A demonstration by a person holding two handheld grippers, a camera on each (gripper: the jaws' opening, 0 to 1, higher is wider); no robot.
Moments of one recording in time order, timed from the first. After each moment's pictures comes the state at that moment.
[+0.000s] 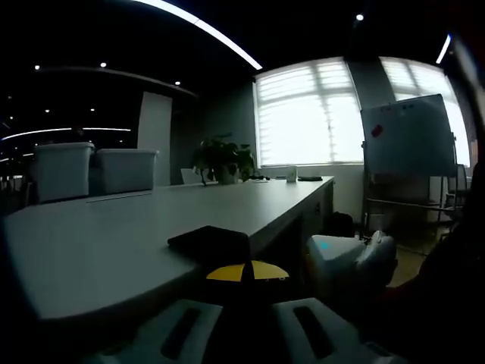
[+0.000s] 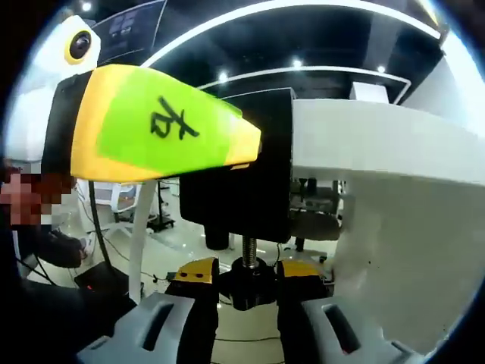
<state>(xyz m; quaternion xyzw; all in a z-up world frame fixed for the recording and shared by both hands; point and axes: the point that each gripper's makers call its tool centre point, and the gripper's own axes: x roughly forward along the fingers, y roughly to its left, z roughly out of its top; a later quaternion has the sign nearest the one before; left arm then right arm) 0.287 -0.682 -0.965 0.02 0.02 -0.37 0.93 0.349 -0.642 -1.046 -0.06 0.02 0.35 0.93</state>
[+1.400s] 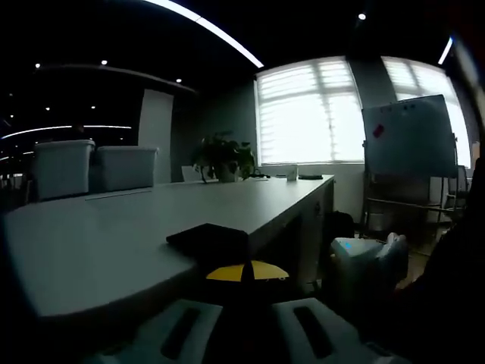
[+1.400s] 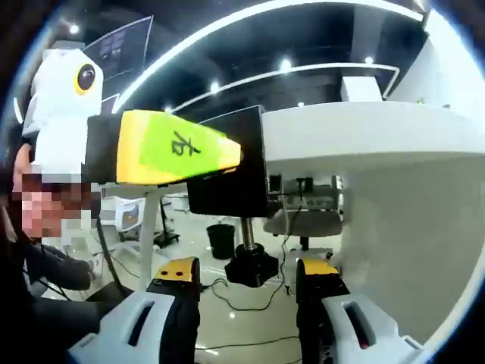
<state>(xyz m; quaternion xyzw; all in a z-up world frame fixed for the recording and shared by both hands) 0.288 -0.682 -0.966 0.02 0.02 -0.37 0.93 0.328 -0.661 -1.054 0.02 0.02 0.27 0.96</state>
